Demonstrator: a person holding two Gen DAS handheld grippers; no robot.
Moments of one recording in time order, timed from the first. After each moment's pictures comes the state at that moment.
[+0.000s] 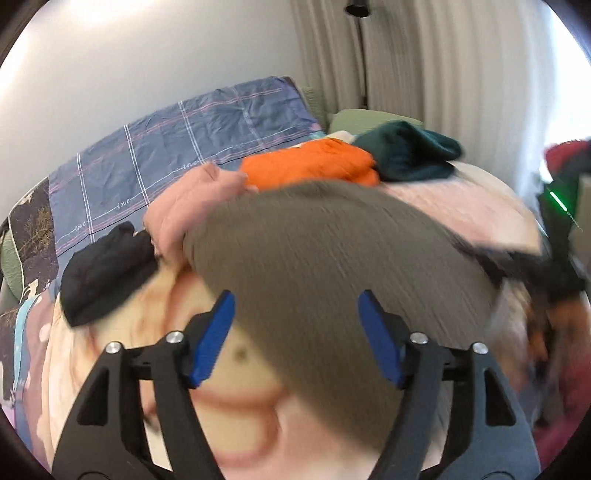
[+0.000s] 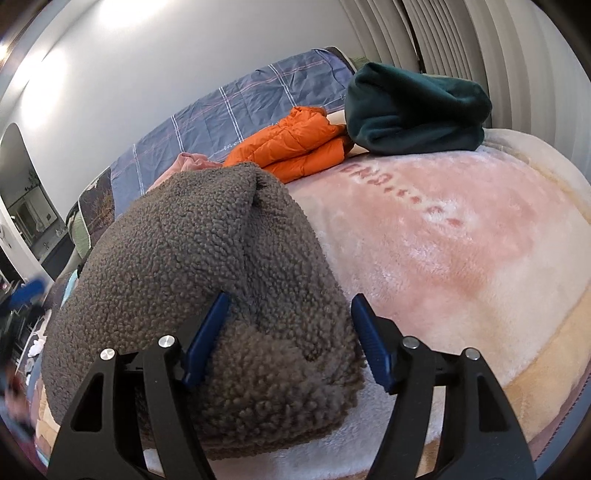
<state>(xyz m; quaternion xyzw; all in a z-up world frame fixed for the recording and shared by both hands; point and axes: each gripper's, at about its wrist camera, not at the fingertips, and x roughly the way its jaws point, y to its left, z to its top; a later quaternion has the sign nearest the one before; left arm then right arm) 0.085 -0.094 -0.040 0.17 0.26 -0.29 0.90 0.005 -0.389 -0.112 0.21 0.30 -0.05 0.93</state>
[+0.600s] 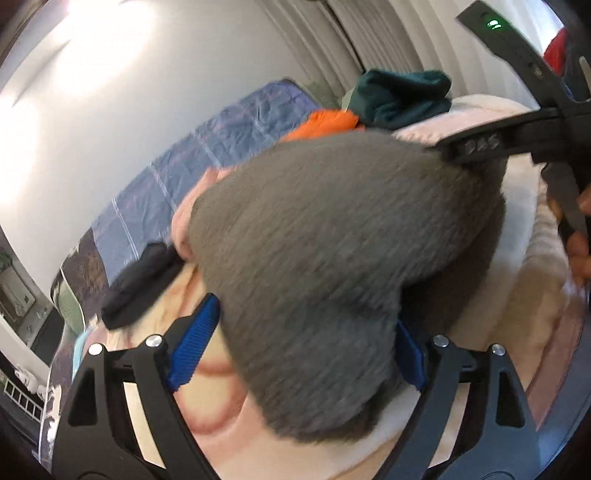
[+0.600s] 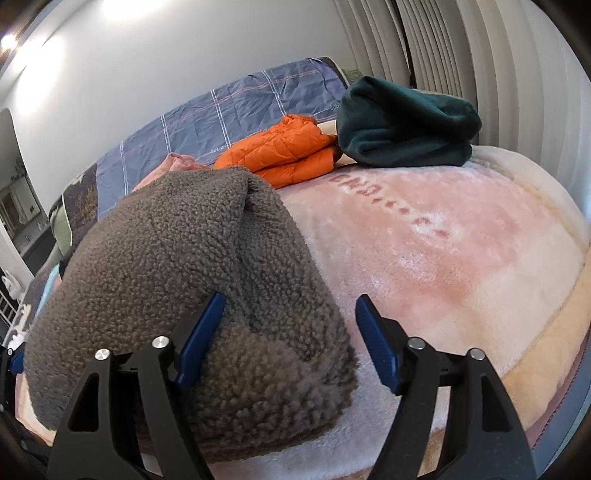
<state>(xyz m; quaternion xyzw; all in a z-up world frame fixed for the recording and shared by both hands) 0.037 -0.144 -0.117 0.30 0.21 -0.20 0.91 0.004 -0.380 -0.110 0.18 0.29 -0.09 0.94</state>
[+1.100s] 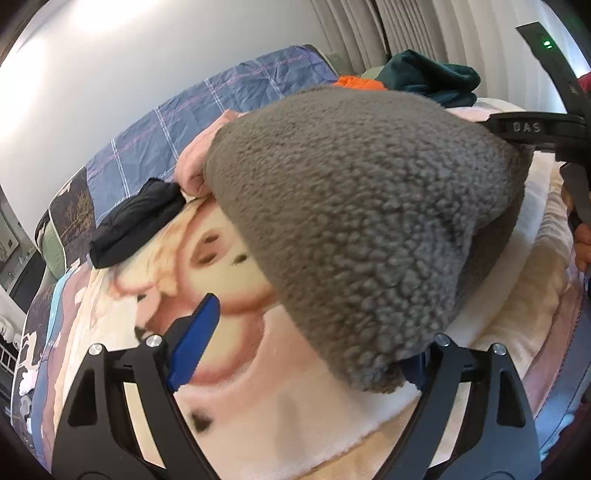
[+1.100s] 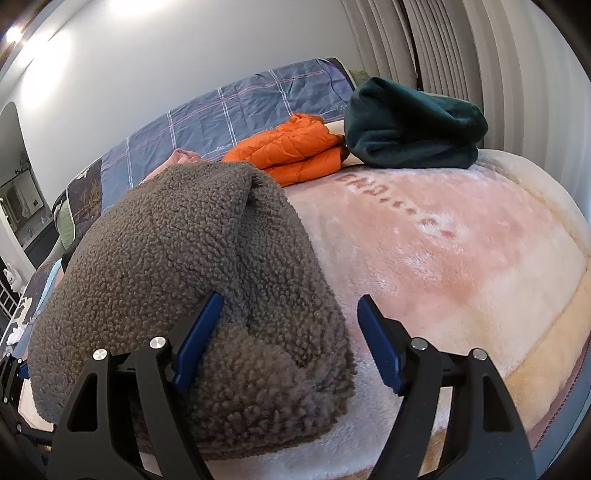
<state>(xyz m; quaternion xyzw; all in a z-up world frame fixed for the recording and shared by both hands) 0.051 -0.096 -0.126 0.24 0.29 -0.19 0.91 0.004 -0.376 -0.108 0.16 0.29 -0.08 0.94</state>
